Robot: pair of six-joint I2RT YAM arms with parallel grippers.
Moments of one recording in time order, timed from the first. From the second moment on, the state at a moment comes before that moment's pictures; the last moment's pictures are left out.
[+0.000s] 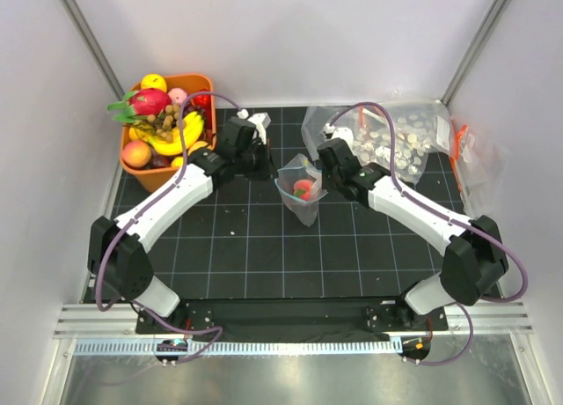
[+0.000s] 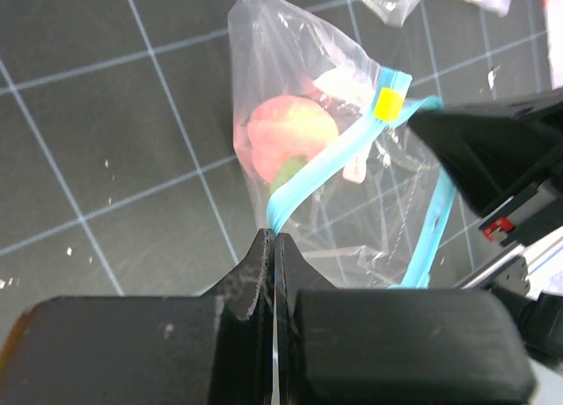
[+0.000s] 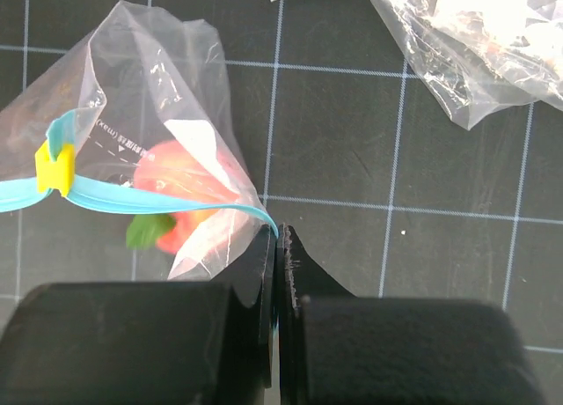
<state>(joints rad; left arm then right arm) -0.58 1.55 1.36 -0.50 0.16 -0.47 0.63 1.48 1.16 -0.47 0.39 0.42</state>
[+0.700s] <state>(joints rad) -0.59 1.62 1.39 -0.51 0.22 -0.47 0.71 1.56 1.40 -0.60 0.38 0.38</state>
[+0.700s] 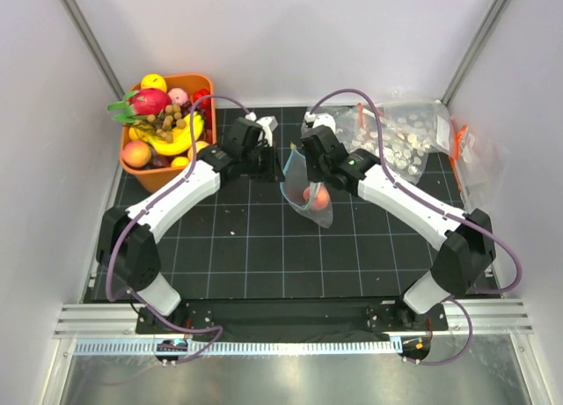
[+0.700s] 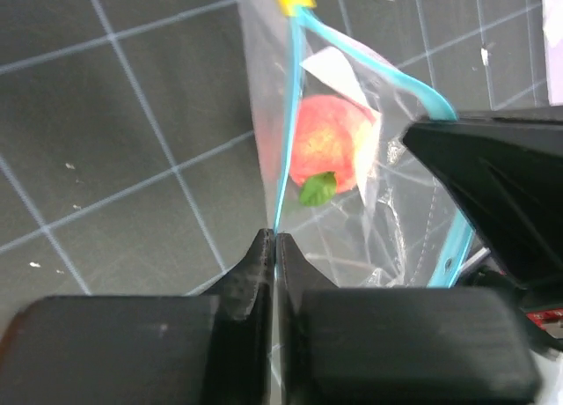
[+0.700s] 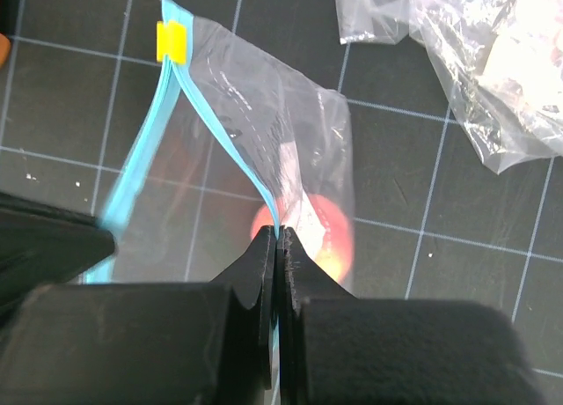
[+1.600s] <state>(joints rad) -0.14 1.42 1.54 -0.73 -0.32 -0.45 0.70 1.56 1.20 -0.45 0.33 0.39</state>
